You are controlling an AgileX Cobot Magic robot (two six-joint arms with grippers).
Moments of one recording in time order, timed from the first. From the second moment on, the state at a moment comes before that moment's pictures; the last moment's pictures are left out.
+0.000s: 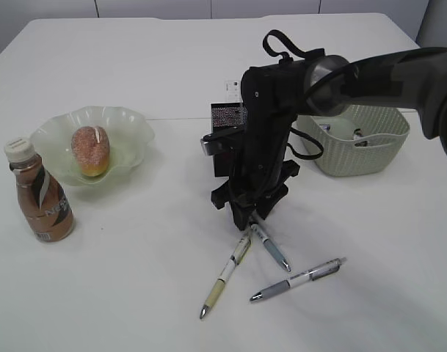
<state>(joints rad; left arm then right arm) -0.21 0.86 -0.81 -0.01 1.24 -0.12 0.45 2.36 -1.84 0.10 1.10 -0.12</state>
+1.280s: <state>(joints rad) -0.21 0.86 -0.81 -0.01 1.24 -0.12 0.45 2.36 -1.84 0.09 1.19 -0.12</state>
